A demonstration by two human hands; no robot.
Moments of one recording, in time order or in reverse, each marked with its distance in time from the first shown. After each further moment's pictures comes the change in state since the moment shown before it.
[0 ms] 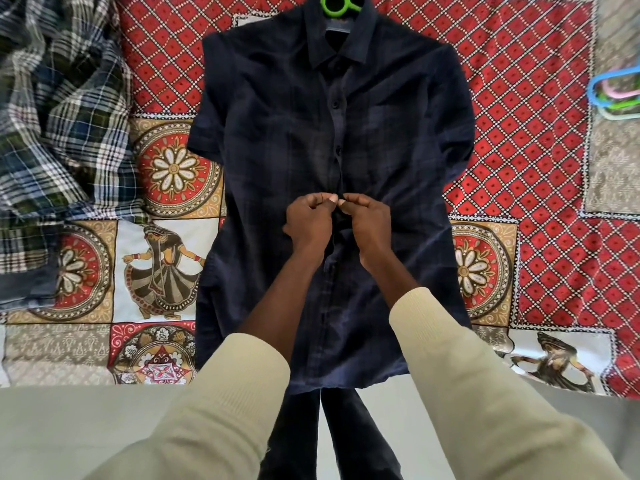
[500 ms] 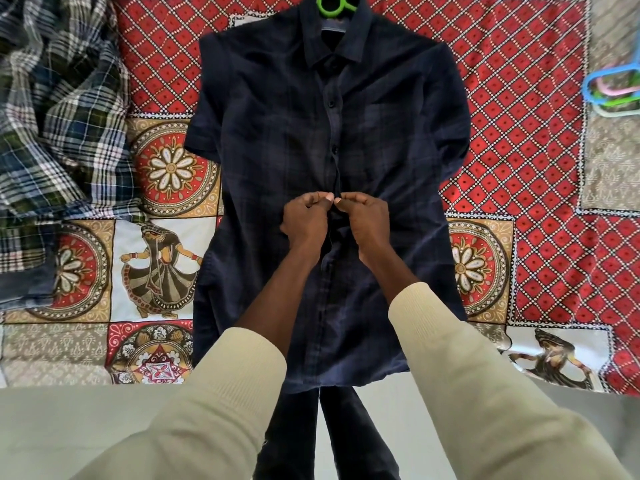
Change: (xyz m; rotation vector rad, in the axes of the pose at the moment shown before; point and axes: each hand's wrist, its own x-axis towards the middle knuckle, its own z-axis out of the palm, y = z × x) left_hand -0.004 0.005 -0.002 -0.044 -0.007 -0.020; right_hand -0.003 -0.005 -0.005 -0.025 -0.029 -0.024
